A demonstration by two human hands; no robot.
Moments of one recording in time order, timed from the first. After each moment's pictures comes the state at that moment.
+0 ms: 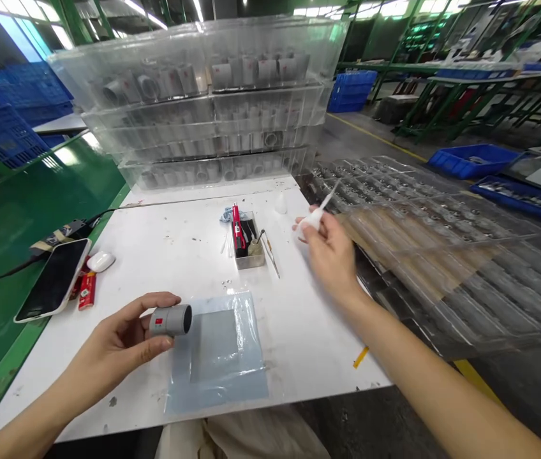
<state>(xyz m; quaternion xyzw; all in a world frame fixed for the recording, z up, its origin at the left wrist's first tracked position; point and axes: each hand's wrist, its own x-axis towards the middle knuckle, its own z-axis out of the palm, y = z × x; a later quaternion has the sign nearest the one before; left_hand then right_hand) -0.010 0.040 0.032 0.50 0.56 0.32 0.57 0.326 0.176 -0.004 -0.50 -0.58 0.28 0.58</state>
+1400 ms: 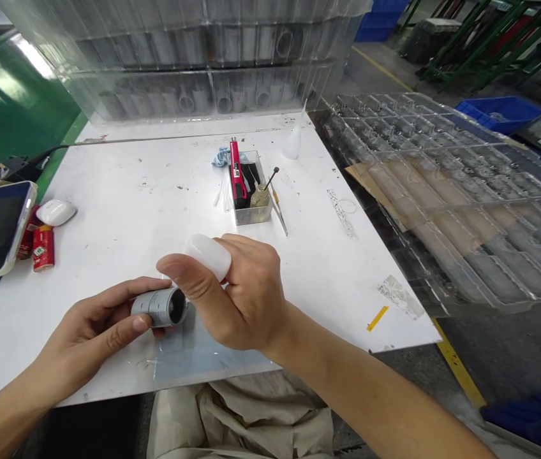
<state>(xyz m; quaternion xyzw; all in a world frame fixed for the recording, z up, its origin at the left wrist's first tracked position) -0.012 0.024 0.014 0.41 0.53 0.35 0.66 0.205 0.083 0.012 -0.31 -0.69 0.31 0.57</state>
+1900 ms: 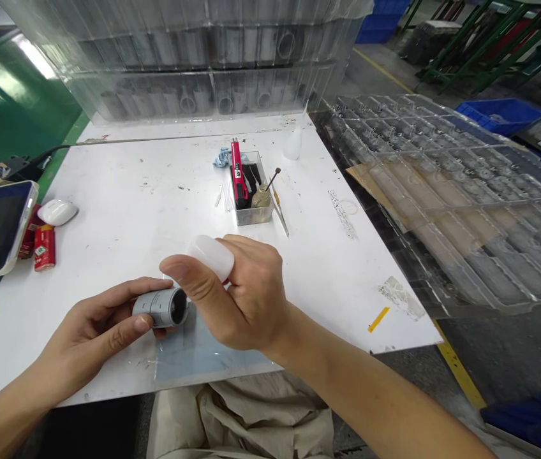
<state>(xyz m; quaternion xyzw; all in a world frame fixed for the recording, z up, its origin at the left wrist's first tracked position) -0.013 0.024 0.013 0.40 0.53 0.35 0.66 0.206 0.084 0.012 -0.31 -0.69 0.31 0.57</state>
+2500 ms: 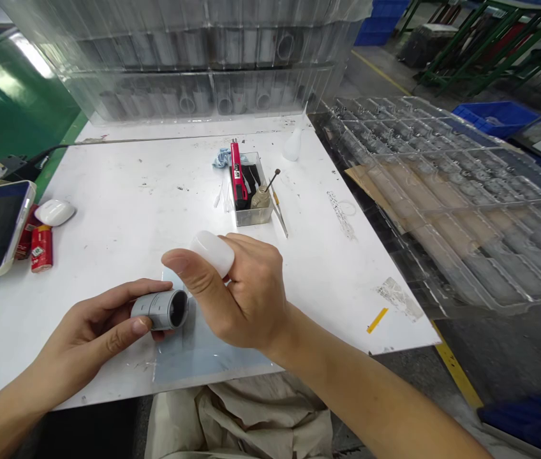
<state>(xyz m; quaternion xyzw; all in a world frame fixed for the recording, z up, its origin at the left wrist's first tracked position) -0.015 0.024 0.013 0.41 0.54 0.32 0.66 0.205 0.084 0.012 -0.32 -0.70 0.29 0.57</state>
